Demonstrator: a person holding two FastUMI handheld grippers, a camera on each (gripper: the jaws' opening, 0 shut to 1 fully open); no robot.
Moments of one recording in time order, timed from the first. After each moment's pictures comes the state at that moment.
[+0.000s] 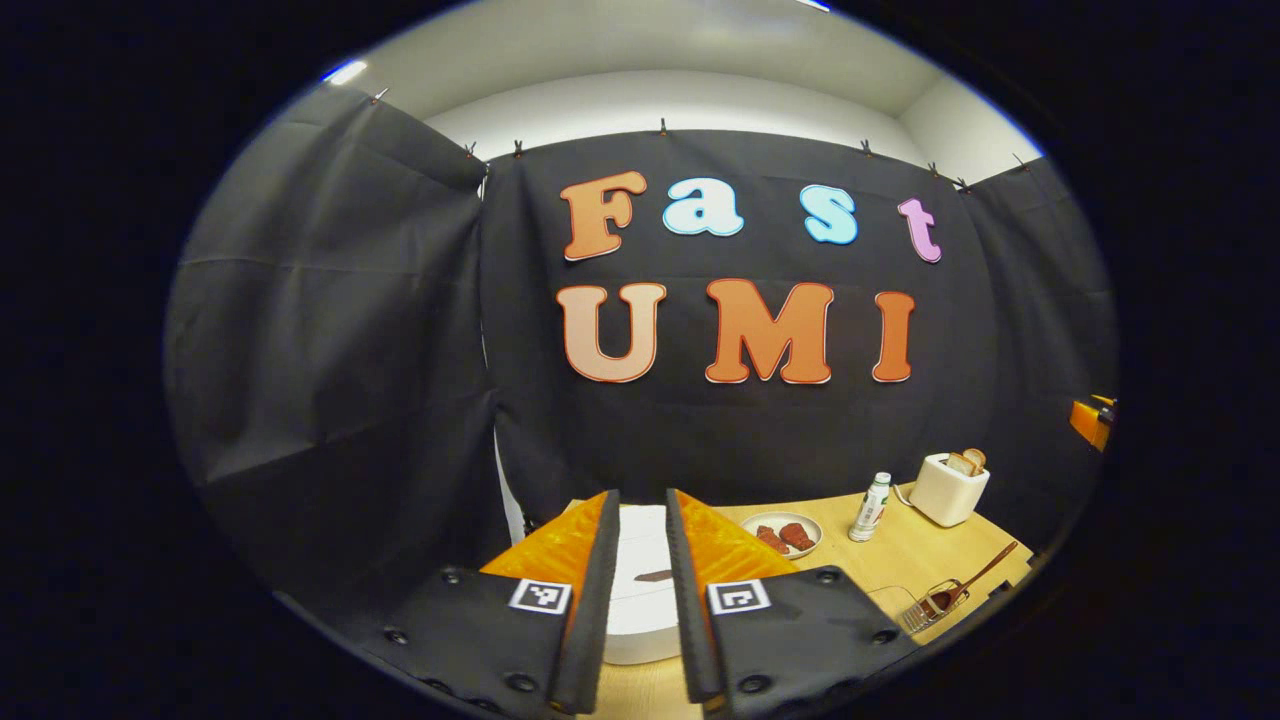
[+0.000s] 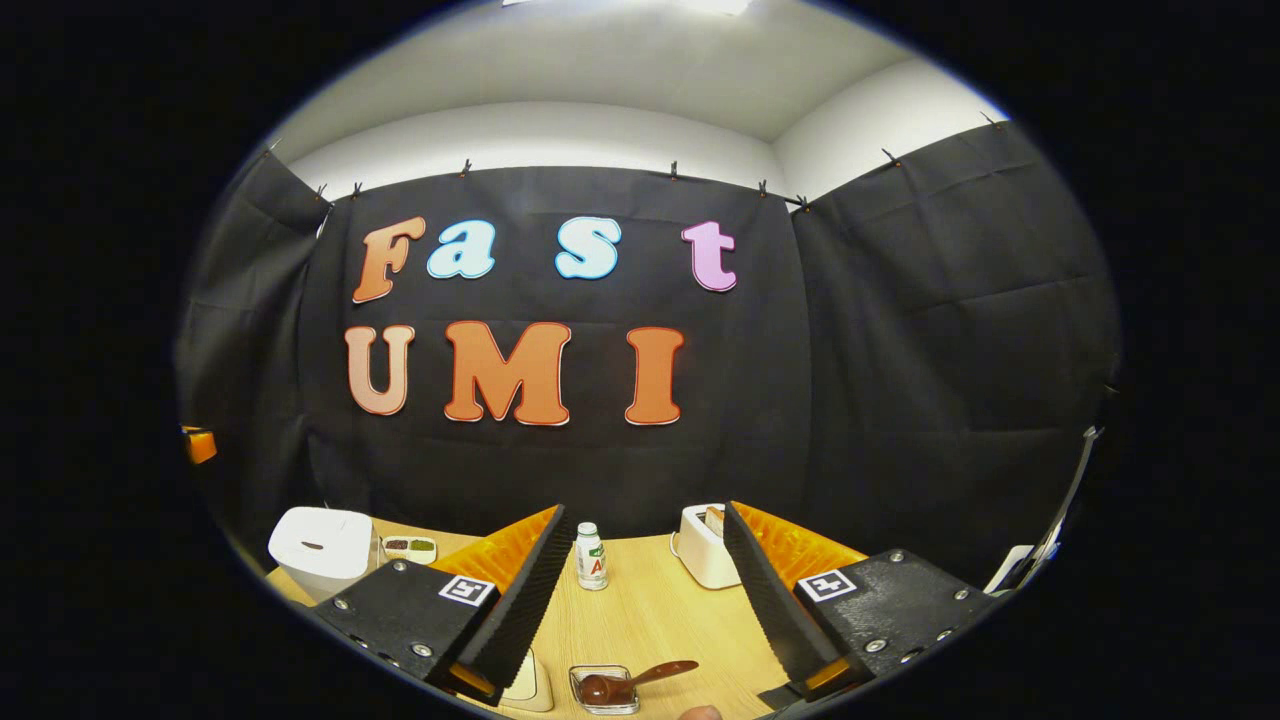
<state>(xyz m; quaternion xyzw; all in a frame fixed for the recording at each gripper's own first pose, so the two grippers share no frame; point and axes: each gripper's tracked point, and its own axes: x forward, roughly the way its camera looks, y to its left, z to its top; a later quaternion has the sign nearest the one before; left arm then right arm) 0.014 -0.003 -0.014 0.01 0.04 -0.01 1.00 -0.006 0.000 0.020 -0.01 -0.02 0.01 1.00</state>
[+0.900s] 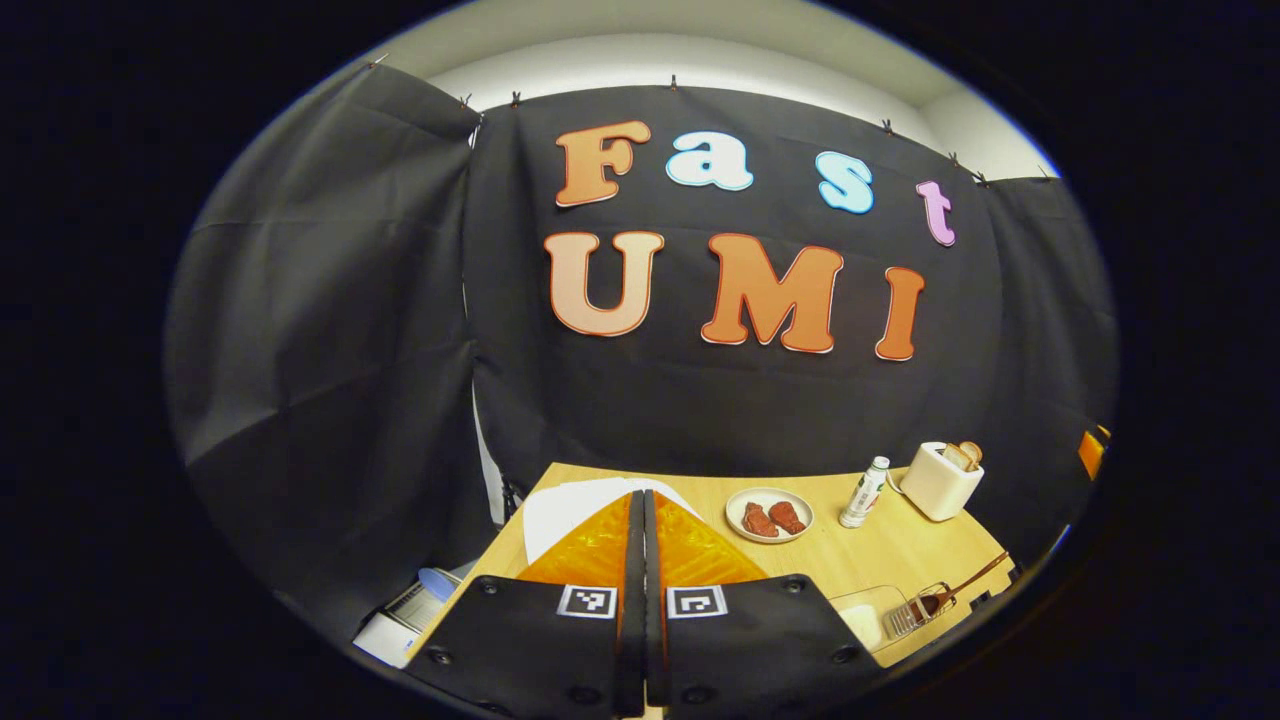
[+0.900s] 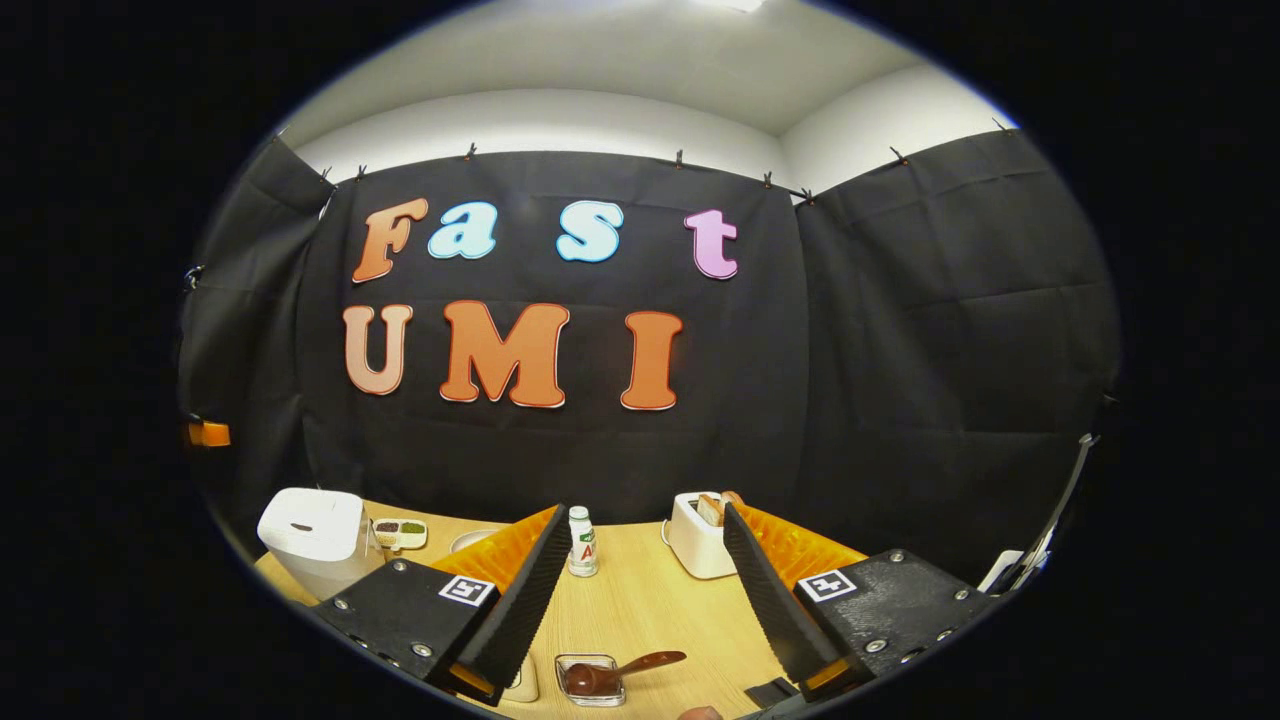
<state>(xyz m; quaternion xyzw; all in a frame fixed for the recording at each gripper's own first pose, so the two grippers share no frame) 0.076 -0.015 -0.049 -0.03 0.13 -0.04 0.99 -0.007 -0.011 0.001 -0.03 0.01 0.00 1.00</state>
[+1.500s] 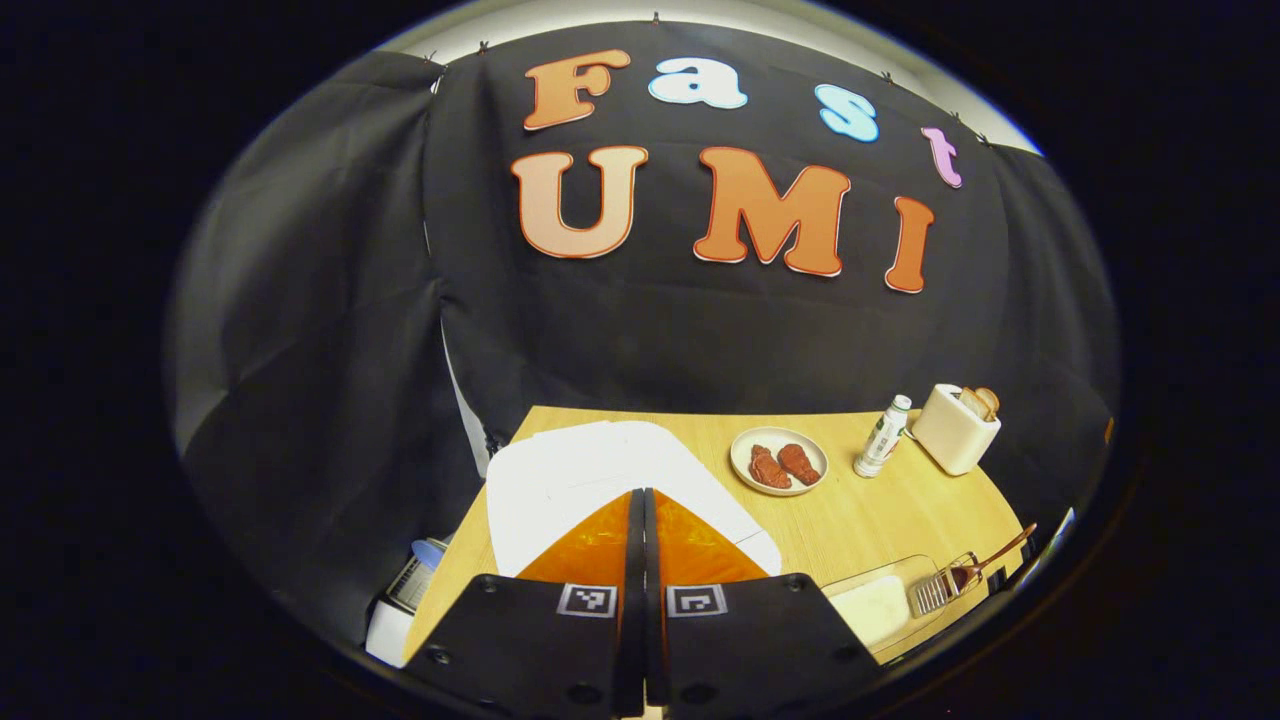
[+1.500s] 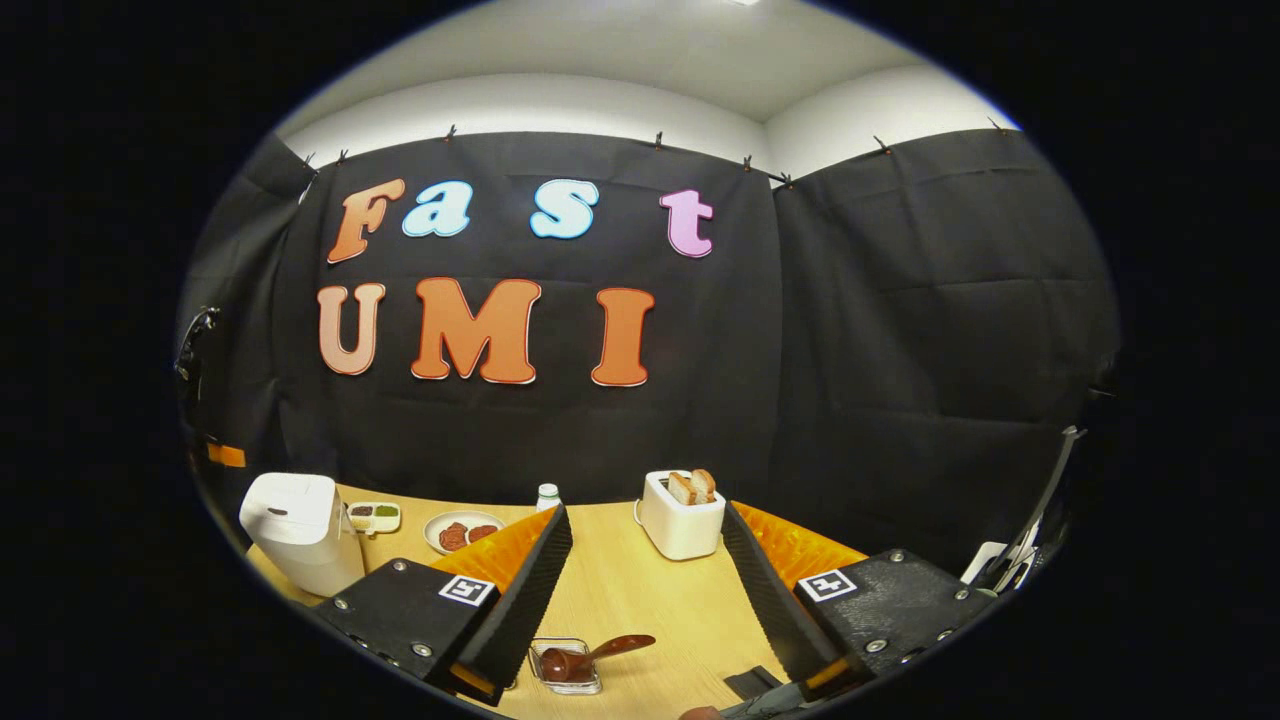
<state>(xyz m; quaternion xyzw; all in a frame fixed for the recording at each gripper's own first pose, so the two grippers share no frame) 0.135 -0.025 -0.136 0.01 0.23 -0.07 0.97 -0.009 -0.040 -0.019 -0.03 0.03 -0.04 1.00</state>
